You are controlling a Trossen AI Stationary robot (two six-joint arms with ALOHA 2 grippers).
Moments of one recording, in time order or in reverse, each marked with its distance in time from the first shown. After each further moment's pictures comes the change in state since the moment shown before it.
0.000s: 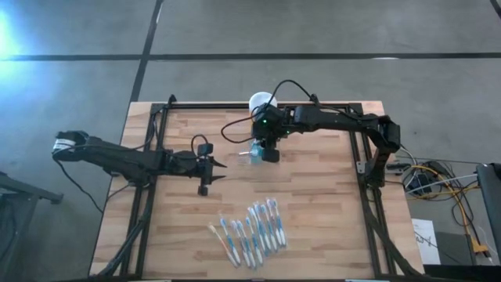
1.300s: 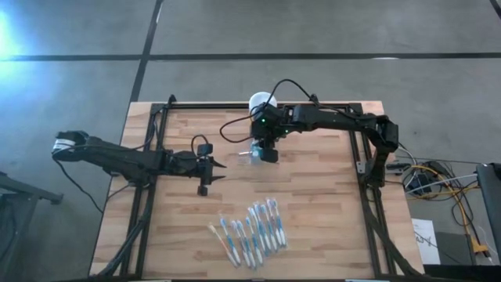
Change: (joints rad) left arm 0.000 0.000 -0.001 -0.014 0.000 -0.011; right arm -0.005 0.031 0.007 0.005 -0.034 0.012
